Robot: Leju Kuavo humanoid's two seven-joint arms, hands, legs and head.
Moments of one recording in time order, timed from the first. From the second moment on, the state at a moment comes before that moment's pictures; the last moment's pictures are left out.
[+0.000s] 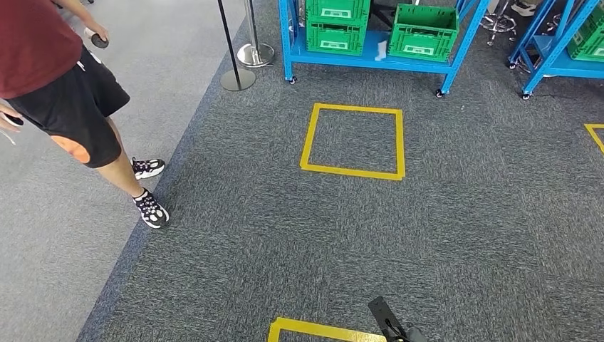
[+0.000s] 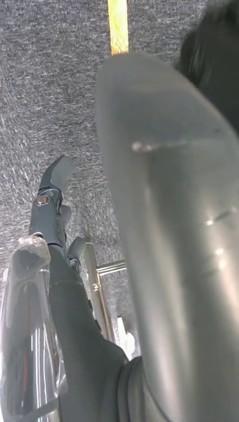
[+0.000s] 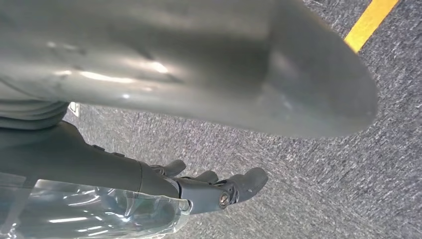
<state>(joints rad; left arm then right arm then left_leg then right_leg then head) -0.15 -0.12 1.05 -0.18 -1.29 -0.36 -0.23 -0.09 0.03 0.07 -0.19 0.65 -0.35 0.06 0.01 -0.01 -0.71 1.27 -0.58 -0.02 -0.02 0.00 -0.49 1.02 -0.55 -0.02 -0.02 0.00</state>
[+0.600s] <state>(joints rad) -0.12 -0.11 1.05 -0.18 -1.29 -0.36 -0.25 -0.07 0.04 0.07 -0.19 0.68 -0.34 0.07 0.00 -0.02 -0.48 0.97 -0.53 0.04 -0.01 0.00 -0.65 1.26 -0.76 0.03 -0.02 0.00</state>
